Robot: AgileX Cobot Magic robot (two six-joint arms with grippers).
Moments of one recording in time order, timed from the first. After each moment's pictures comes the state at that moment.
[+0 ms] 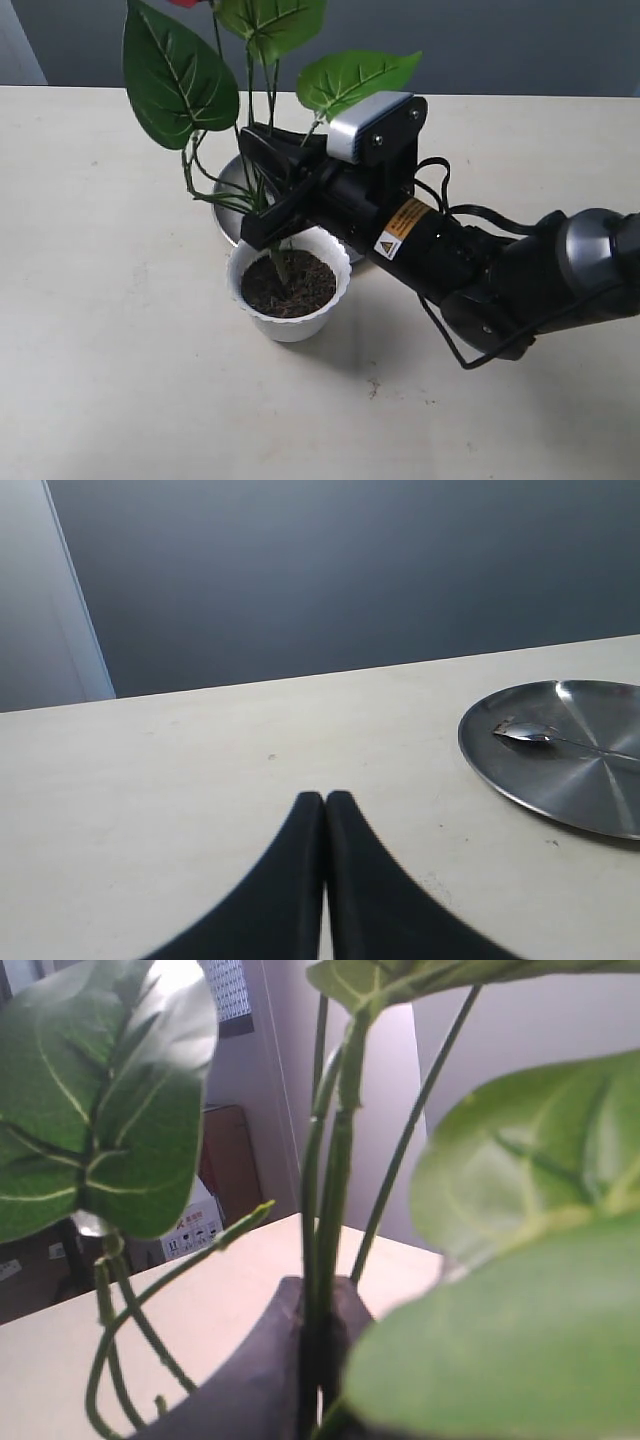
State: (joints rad) left arm -0.10 0.00 0.00 0.00 0.17 0.06; right arm 0.88 1.85 -0.68 -0.15 -1.21 0.22
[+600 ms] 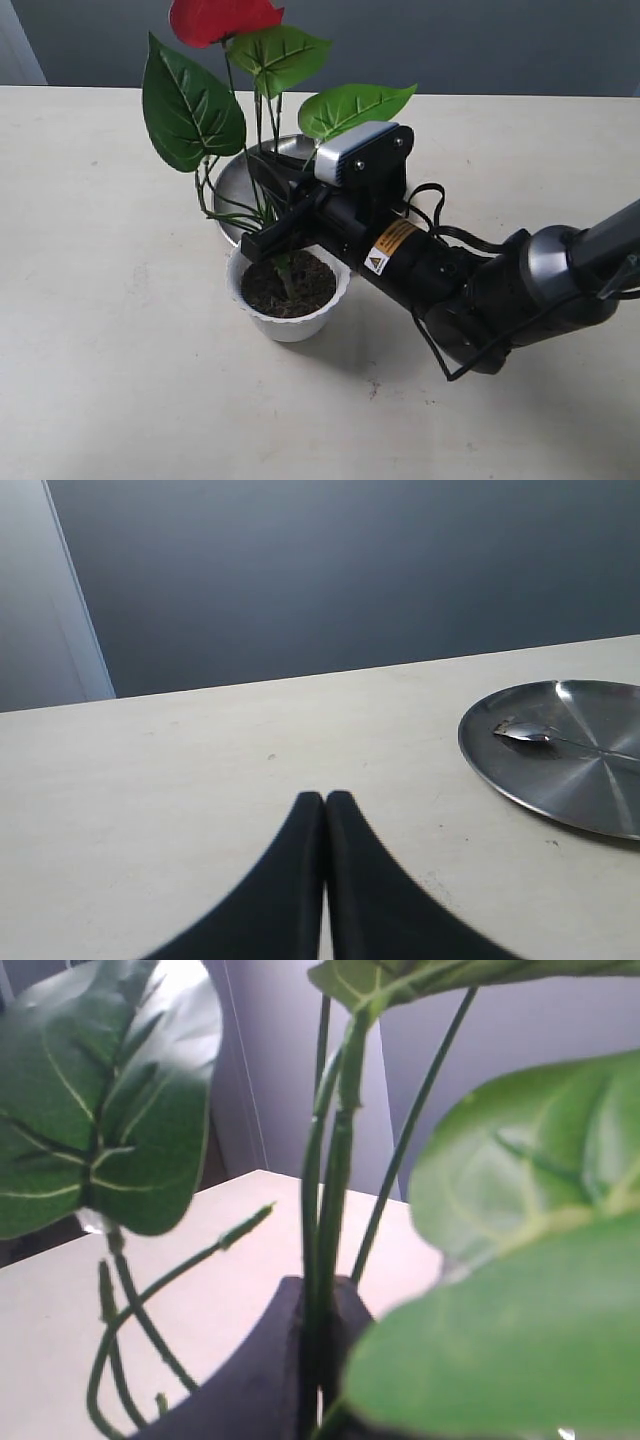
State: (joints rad) left arm -0.10 0.00 0.00 0.00 0.17 0.06; right arm 0.90 1.94 -0.68 -0.06 -1.21 0.18
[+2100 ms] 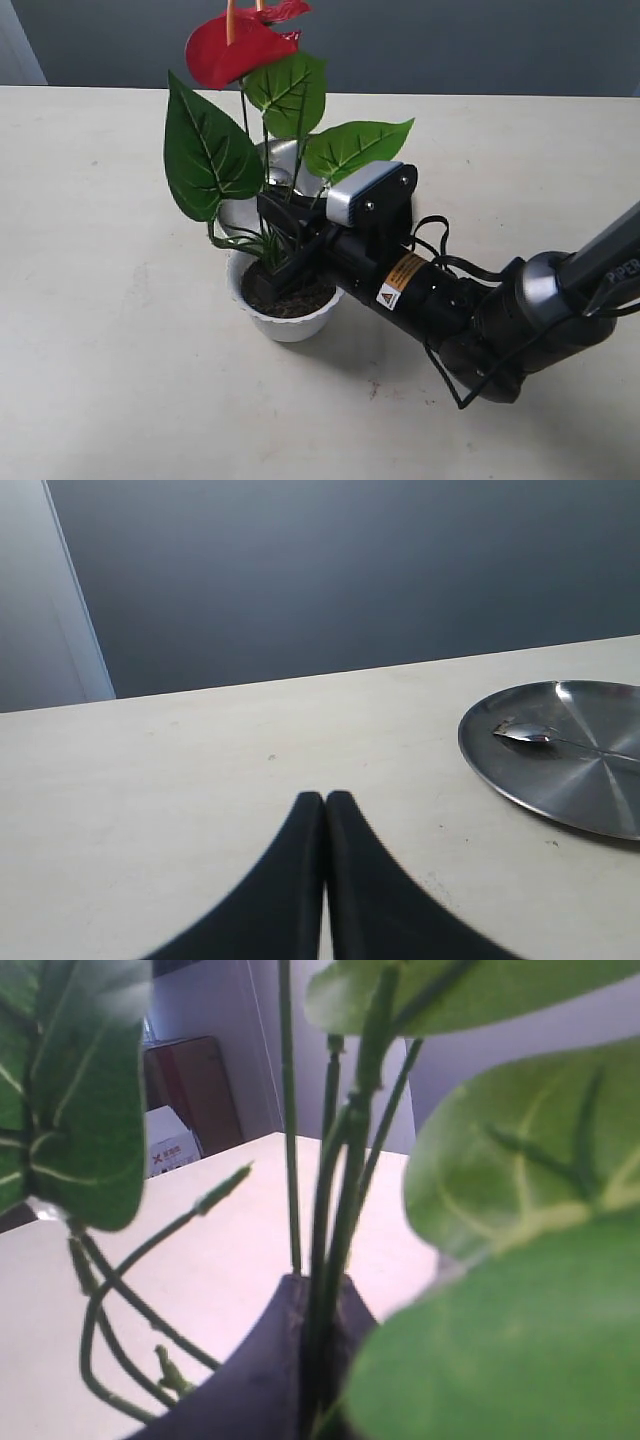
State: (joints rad) left arm -0.10 0.00 0.00 0.00 0.17 0.06; right arm 0.90 2.01 -0.61 -0.12 -1.29 0.20
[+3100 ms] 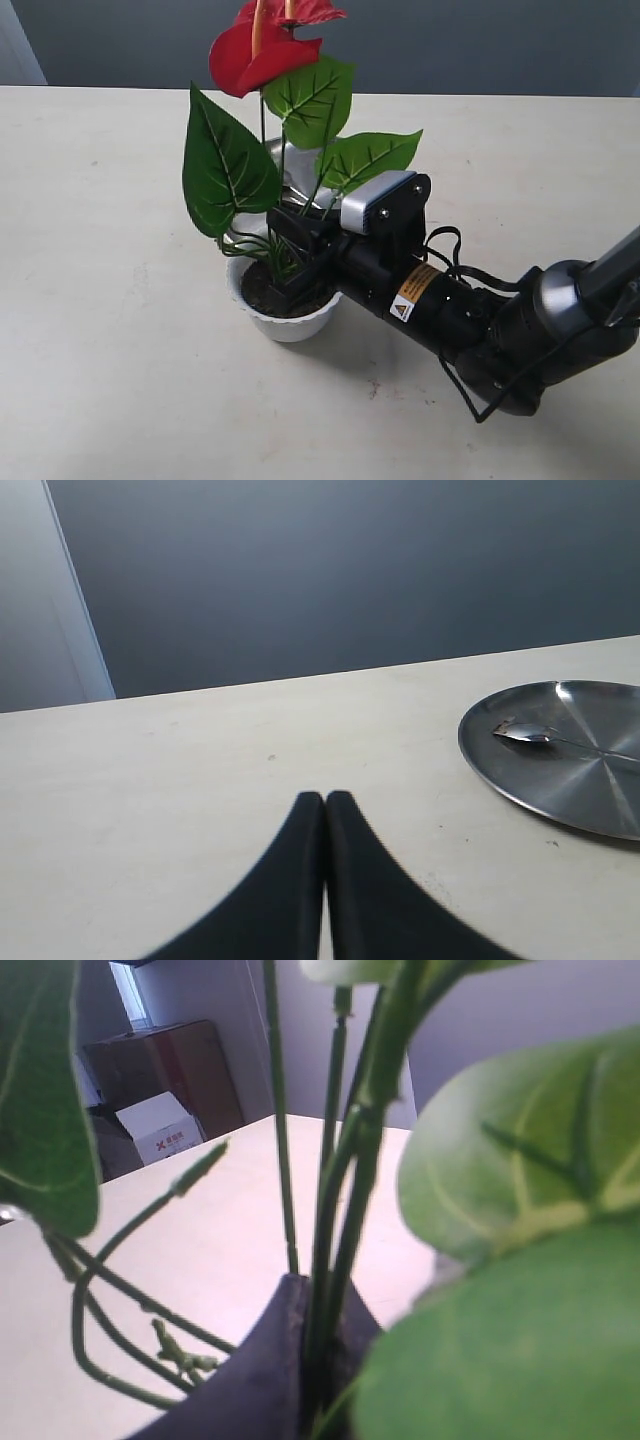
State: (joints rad) left arm -0.10 0.00 0.00 0.00 0.17 0.06; right arm 0.90 1.98 -0.55 -0.12 -1.30 0.24
